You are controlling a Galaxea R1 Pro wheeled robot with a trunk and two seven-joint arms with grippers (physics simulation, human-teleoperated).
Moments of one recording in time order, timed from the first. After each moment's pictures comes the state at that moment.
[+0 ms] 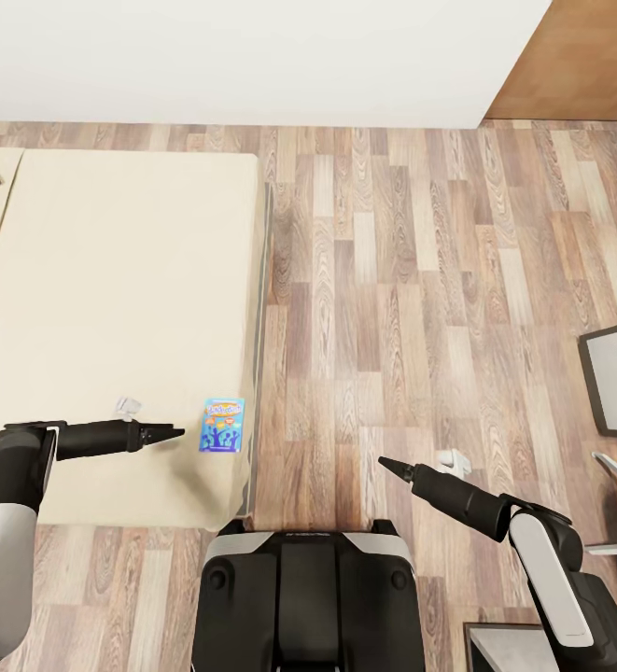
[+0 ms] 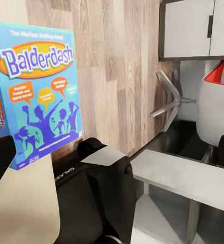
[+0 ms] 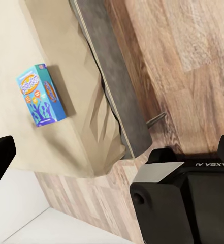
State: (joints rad) left arm -0.88 0.26 0.49 -0.82 -0.48 0.58 -1.56; right arm -0.30 -0.12 -0.09 -1.57 -0.77 0.90 0.27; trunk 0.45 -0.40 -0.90
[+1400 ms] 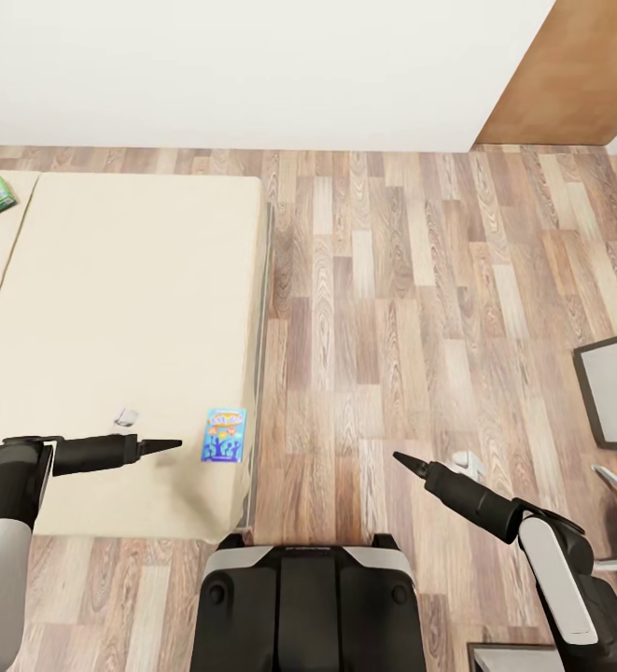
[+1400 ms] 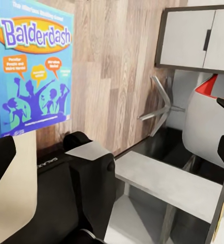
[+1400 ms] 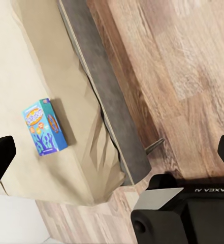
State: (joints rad) left arm -0.83 0.27 0.50 -0.81 -0.49 0.71 -1.56; right arm -0.31 -0.11 -0.16 -1.50 -0.76 0.83 0.30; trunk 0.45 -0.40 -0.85
